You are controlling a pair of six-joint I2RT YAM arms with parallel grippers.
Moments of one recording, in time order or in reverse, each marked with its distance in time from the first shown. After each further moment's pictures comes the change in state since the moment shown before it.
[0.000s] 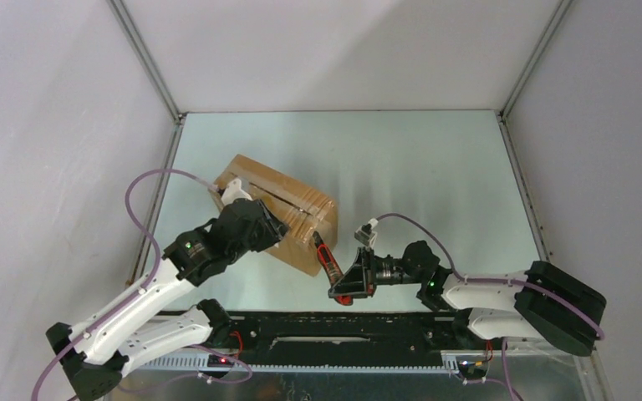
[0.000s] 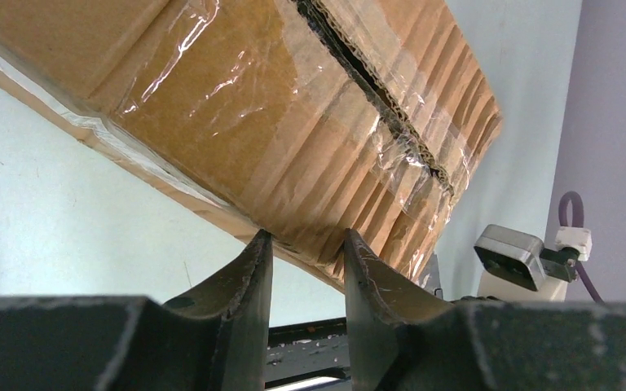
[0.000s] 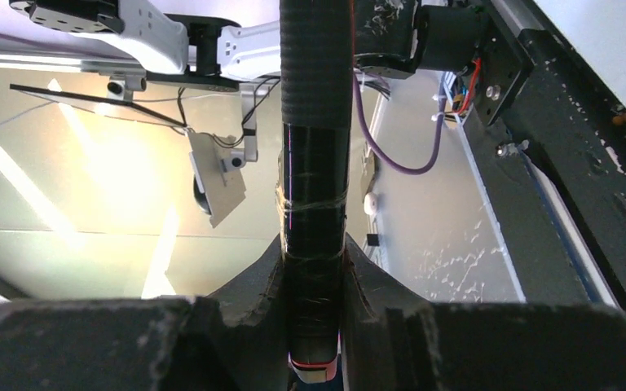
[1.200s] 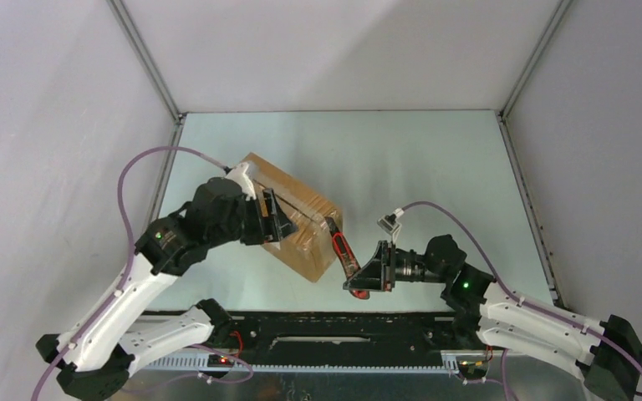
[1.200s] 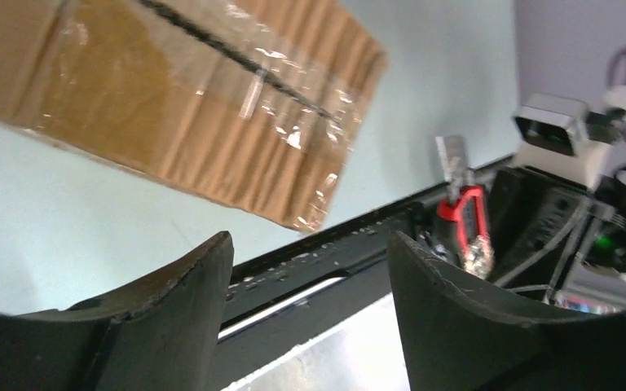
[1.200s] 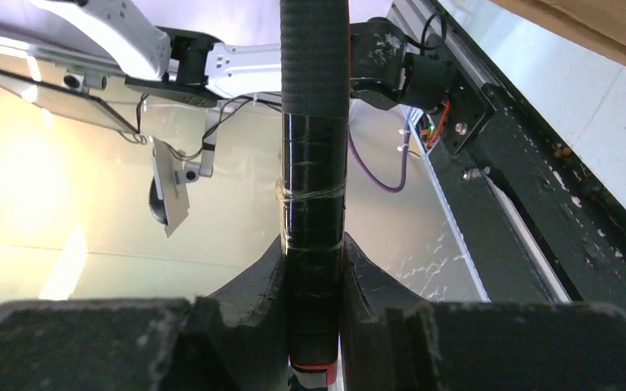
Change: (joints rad) left arm 0.080 0.032 0.261 -0.197 0.298 0.286; right arm -0.027 -0.470 0.111 -0.646 0.080 -0.235
